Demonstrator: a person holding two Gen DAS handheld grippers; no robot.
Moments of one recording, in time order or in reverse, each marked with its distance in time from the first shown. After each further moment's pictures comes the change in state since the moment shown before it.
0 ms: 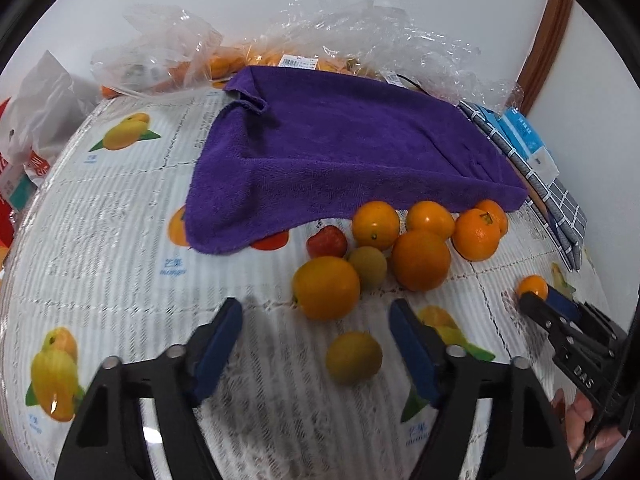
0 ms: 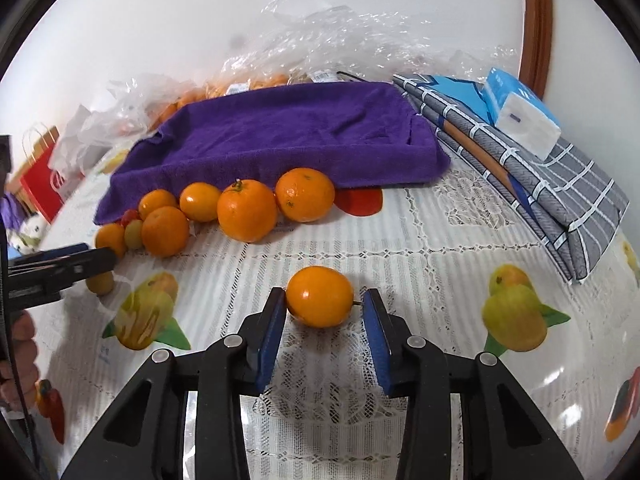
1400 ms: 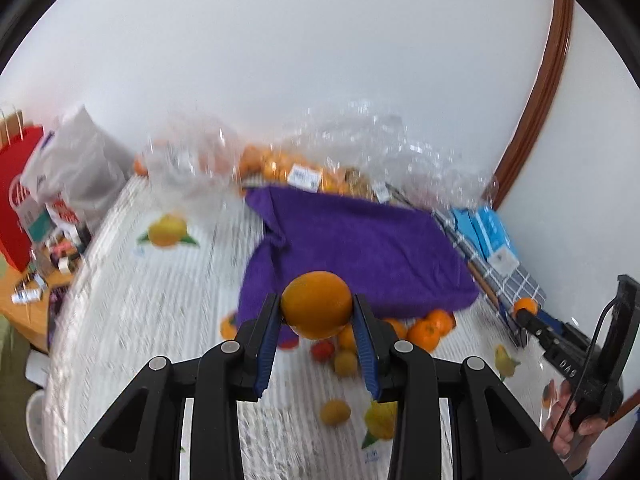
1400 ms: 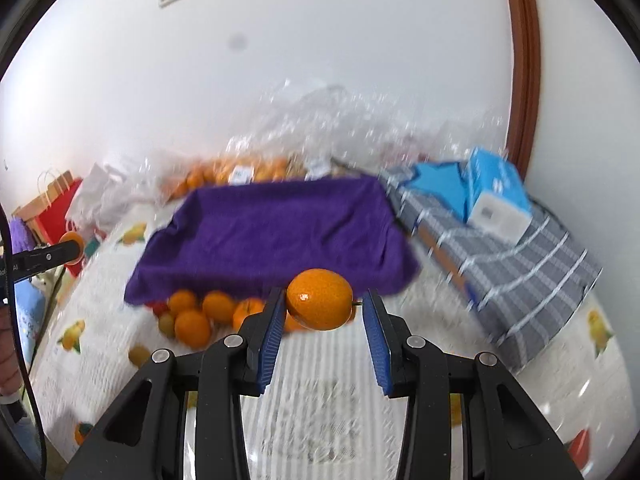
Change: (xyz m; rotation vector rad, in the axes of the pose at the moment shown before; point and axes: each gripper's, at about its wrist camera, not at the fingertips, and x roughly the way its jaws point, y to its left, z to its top) left arm -0.108 0.022 0.053 -0.059 -0.251 -0.048; right arm -0.068 -0.018 0.075 -0.001 -0.179 0.007
